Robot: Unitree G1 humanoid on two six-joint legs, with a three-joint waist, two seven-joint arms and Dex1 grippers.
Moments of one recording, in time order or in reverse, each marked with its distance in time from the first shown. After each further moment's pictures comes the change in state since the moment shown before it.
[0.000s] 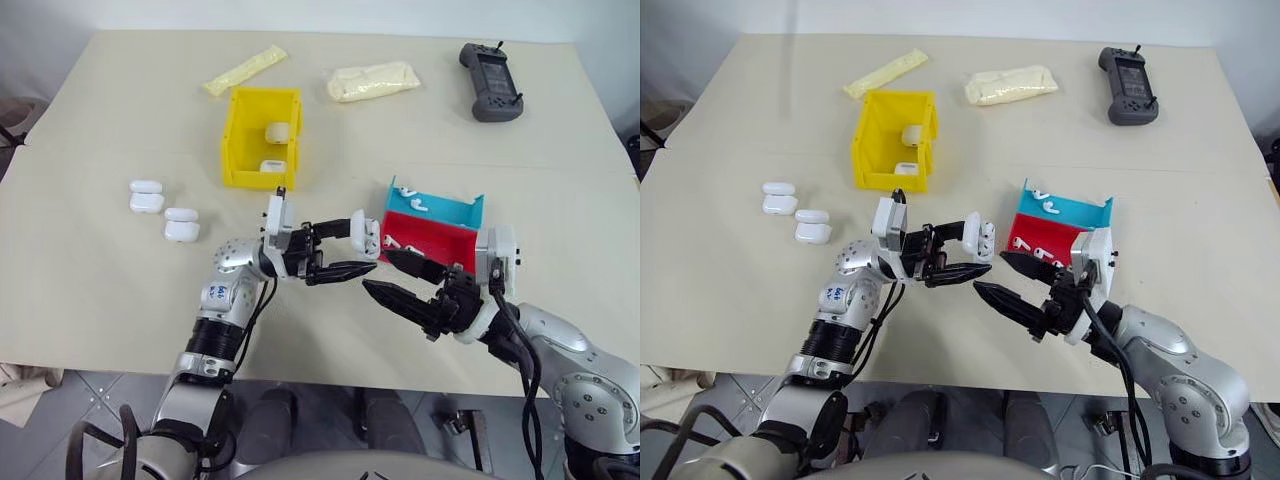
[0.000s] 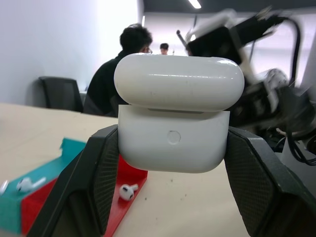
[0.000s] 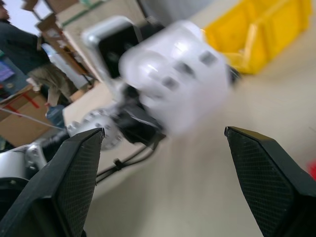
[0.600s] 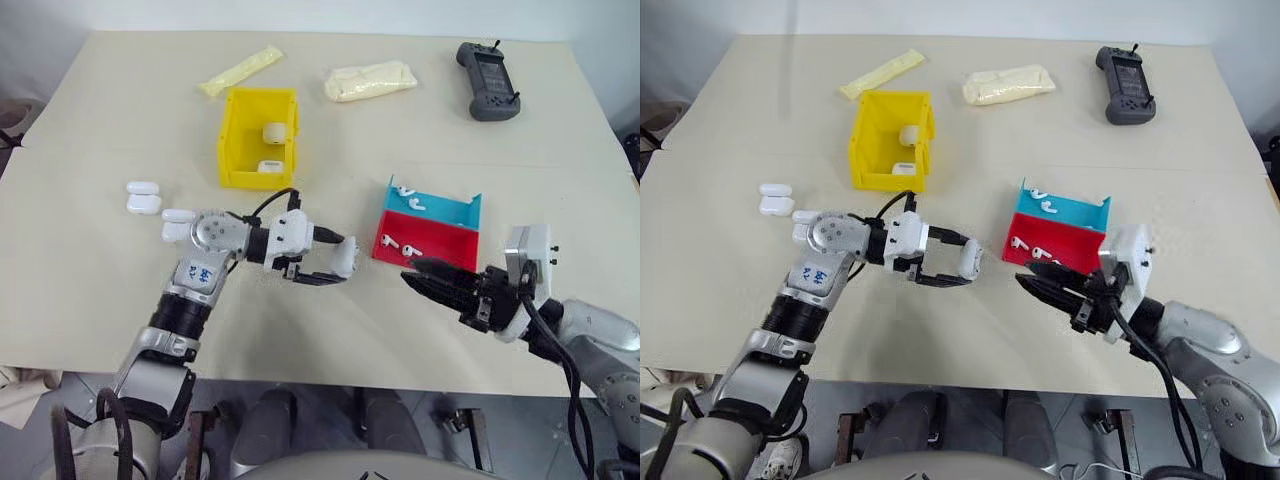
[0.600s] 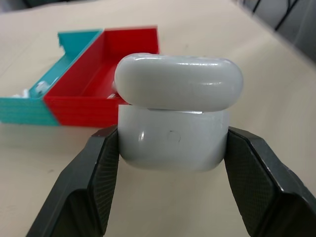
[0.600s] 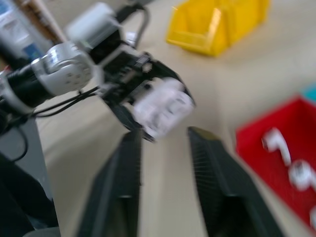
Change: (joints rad) left arm -0.139 0.244 -0.170 0.027 0.382 -0.135 0.071; right arm -0.029 -0.218 -0.063 -0.018 -0.029 -0.037 0.079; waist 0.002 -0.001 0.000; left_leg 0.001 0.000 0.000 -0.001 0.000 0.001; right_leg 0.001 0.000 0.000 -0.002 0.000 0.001
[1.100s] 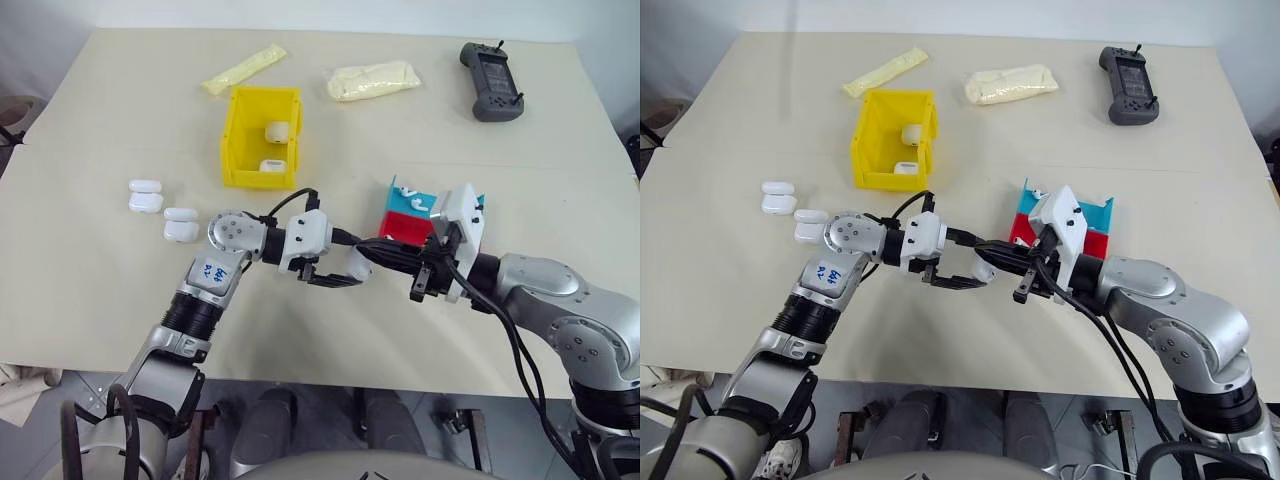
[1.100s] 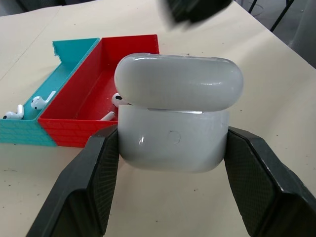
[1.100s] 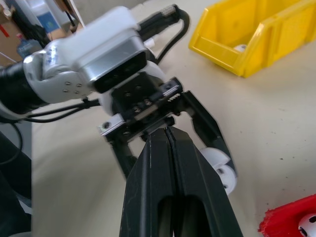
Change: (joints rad) left arm 0.024 -0.040 -0.028 -0.053 -0.007 0.062 0.026; right arm -0.300 0.066 0.250 0.123 -0.093 0.113 -0.127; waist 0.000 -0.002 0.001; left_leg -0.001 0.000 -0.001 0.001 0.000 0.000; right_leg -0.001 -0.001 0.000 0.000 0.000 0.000
